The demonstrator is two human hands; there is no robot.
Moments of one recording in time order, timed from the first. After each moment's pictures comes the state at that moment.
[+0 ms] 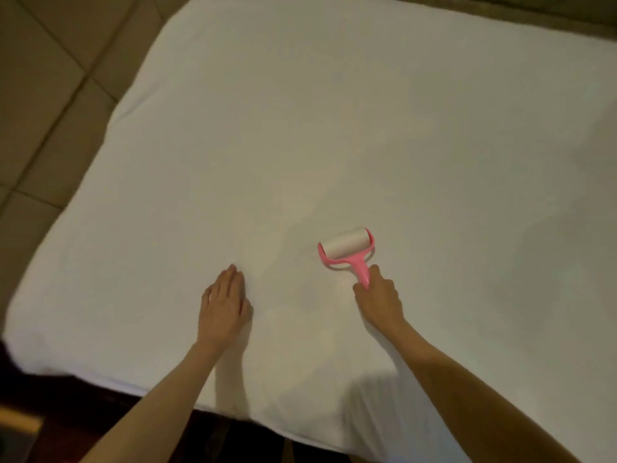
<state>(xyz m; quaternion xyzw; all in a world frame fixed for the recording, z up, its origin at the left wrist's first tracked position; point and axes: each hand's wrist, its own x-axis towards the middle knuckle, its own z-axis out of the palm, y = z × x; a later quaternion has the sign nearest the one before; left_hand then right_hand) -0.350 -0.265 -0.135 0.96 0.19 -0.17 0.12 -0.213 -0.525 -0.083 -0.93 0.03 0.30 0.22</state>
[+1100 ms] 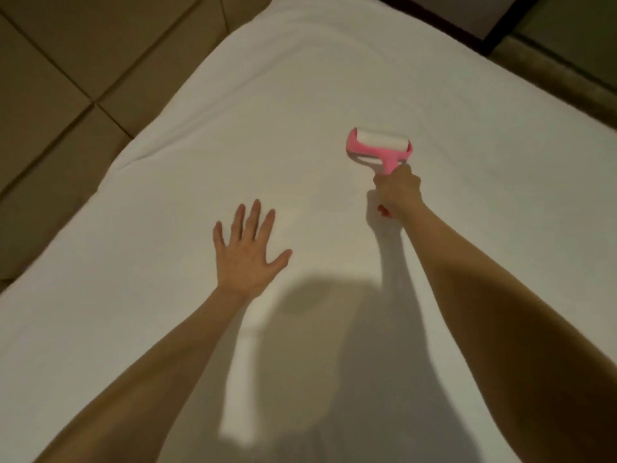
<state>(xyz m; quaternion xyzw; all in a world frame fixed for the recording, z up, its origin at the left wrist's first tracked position) -0.041 -0.075 -0.188 0.96 0.27 -0.07 0.08 0.200 -0.199 -0.099 -0.92 0.02 0.26 0.29</state>
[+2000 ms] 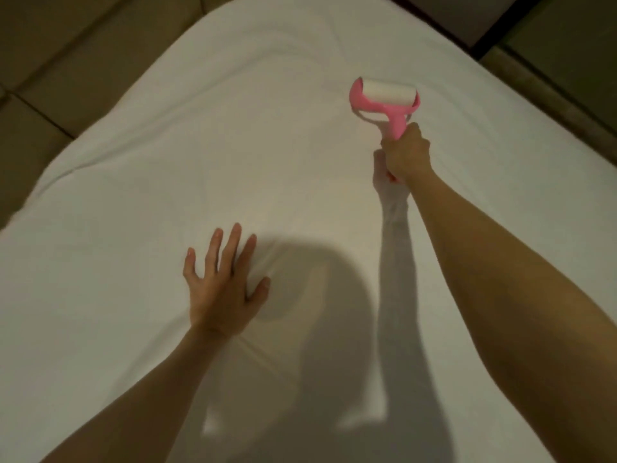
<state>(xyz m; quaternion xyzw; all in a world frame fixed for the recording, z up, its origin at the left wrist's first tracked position) -0.033 -0.069 -0.226 0.96 0.26 0.03 0.08 0.292 -0.150 -0.117 -0.95 -0.03 0.16 0.25</state>
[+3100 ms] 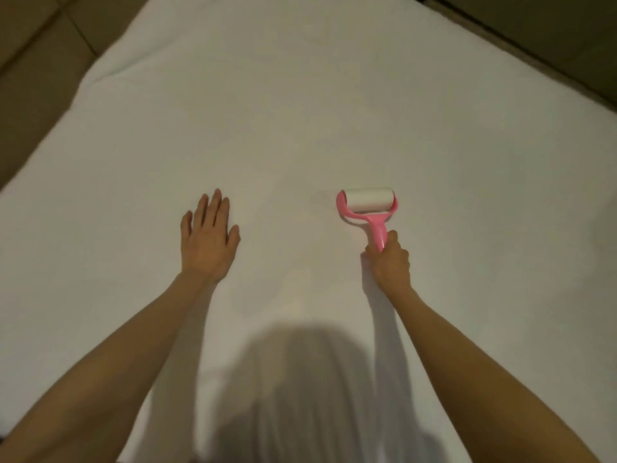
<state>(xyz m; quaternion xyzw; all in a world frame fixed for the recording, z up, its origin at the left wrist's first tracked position) -0.200 -0.143 -0.186 0.96 0.25 -0.04 0.16 -0.072 -0.422 -0.113 -0.95 0.06 0.22 0.21</state>
